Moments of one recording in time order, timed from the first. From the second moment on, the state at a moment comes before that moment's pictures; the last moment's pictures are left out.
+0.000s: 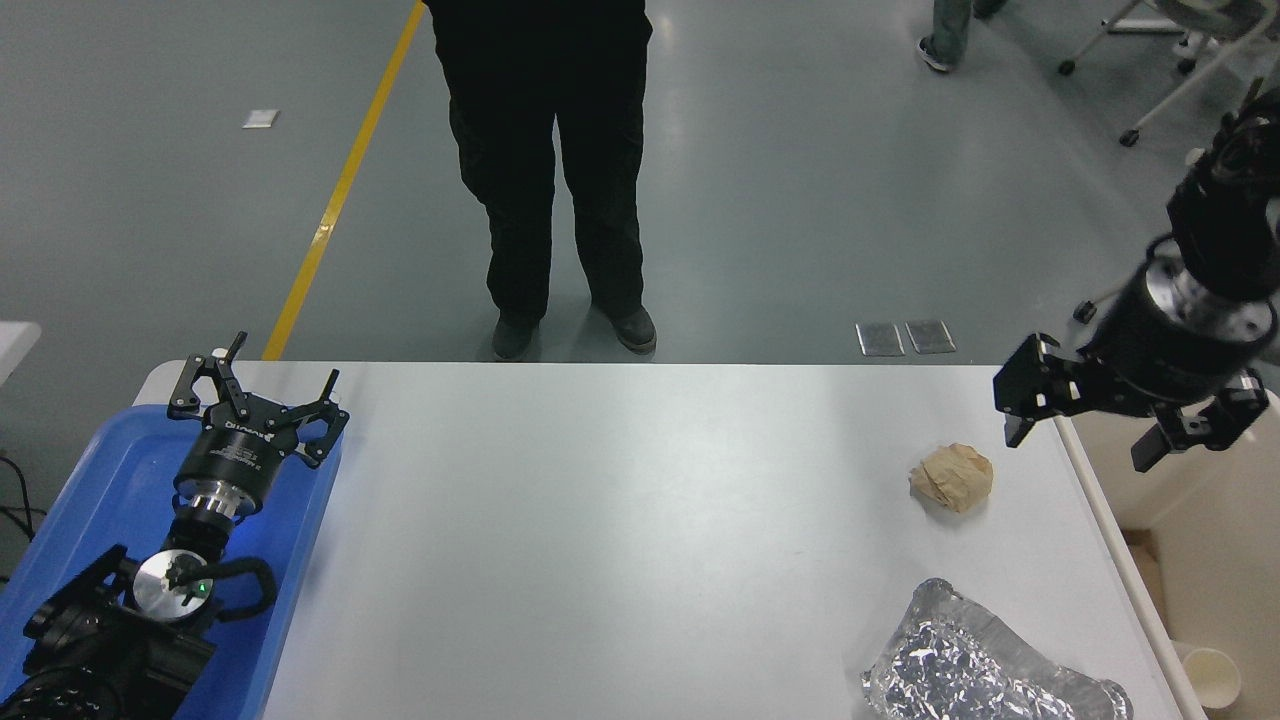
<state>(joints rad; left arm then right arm) -0.53 0.22 -1.14 -0.31 -0.10 -0.79 -0.14 2.08 -0.50 -1.33 1.41 -0.01 0.79 -0.28</state>
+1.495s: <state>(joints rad) -0.53 0.22 -1.14 -0.31 -0.10 -0.79 -0.14 1.31 -0.40 -1.00 1.46 -1.16 0.15 -0.46</state>
